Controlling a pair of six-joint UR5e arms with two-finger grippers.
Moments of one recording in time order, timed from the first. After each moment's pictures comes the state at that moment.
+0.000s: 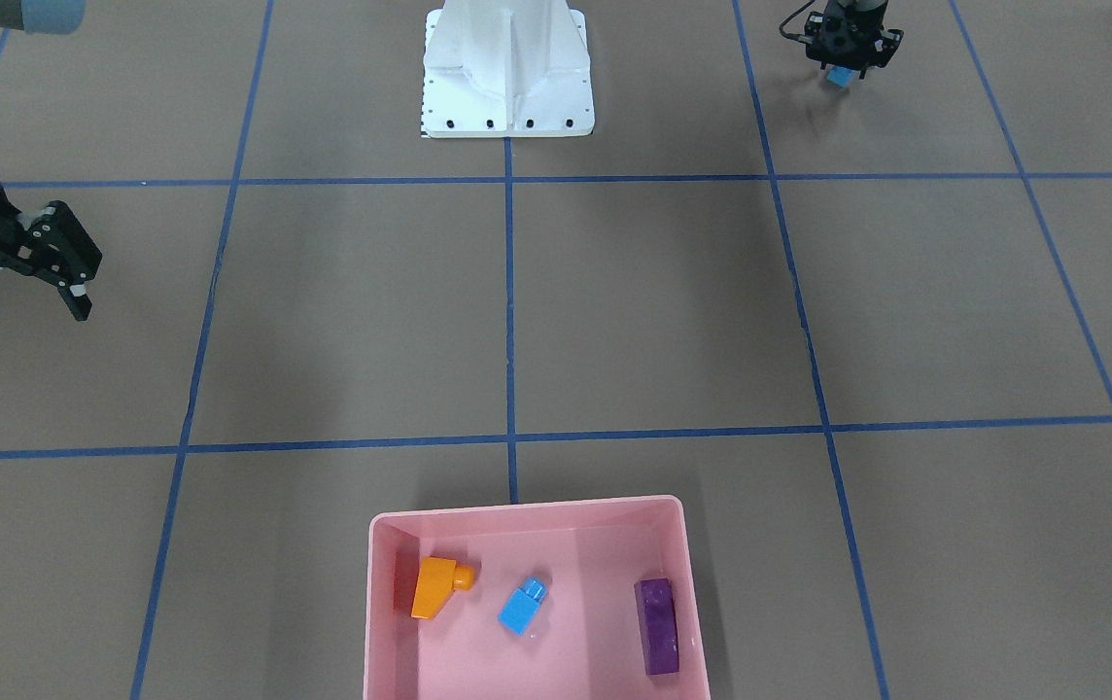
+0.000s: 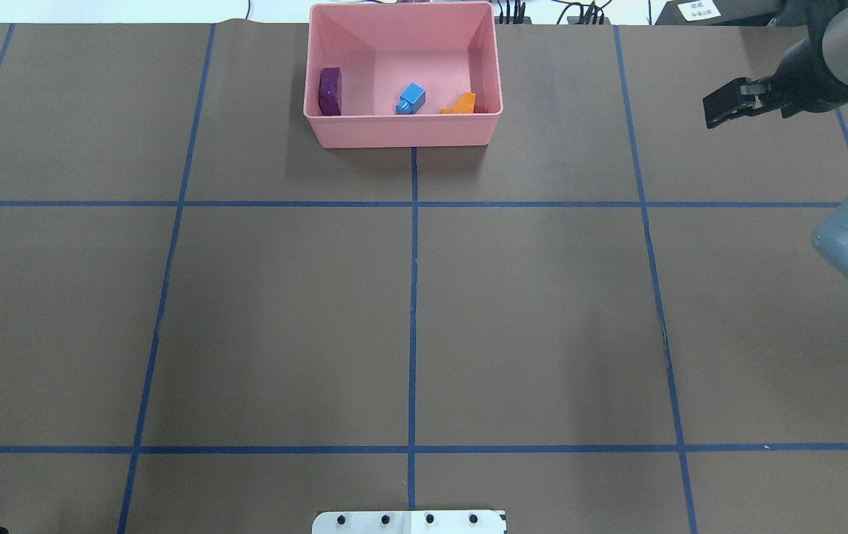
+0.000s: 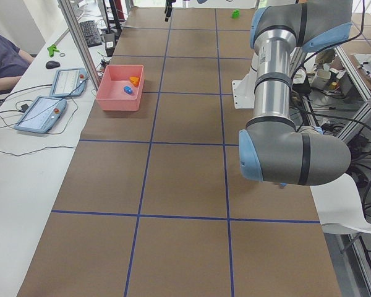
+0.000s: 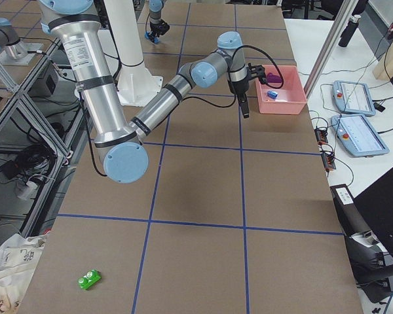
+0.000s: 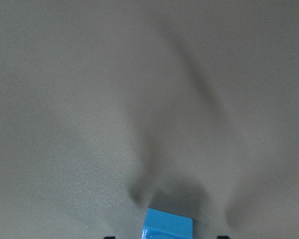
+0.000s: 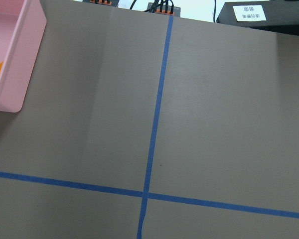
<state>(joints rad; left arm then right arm) 0.27 -1.00 -2.19 -2.04 -1.60 -1.26 1.06 -1.26 2.04 -1.66 1.98 0.67</state>
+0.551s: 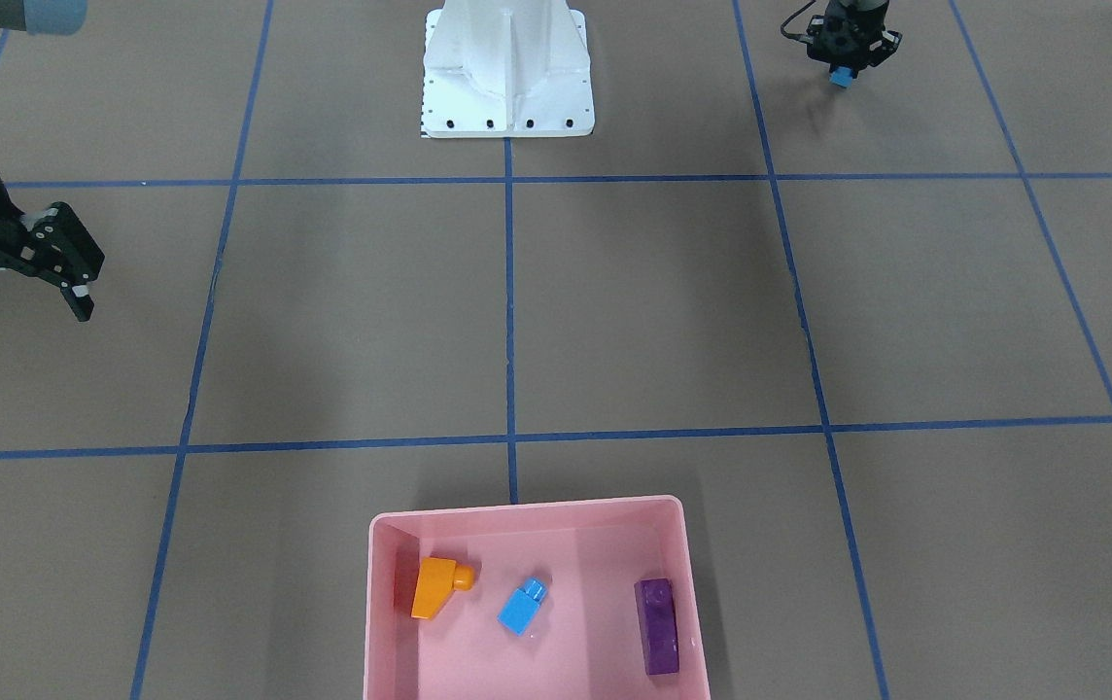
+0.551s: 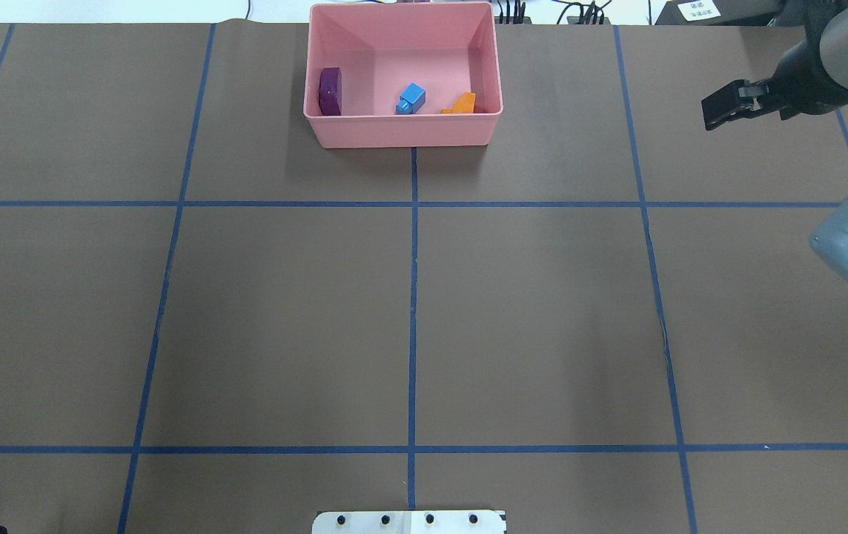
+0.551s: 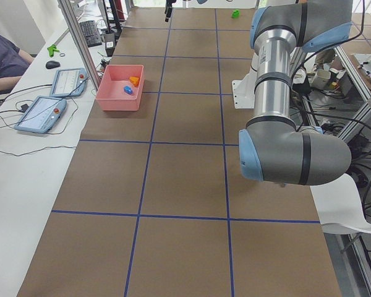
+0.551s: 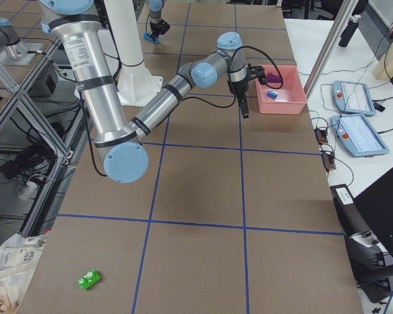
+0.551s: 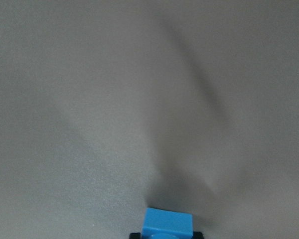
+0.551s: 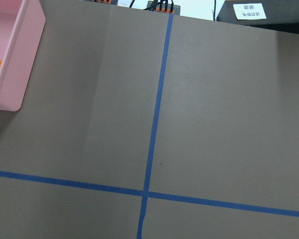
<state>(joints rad) 0.27 -1.00 -2.20 -2.05 -1.60 -1.26 1.06 -1.26 2.04 -1.66 1.98 0.67</state>
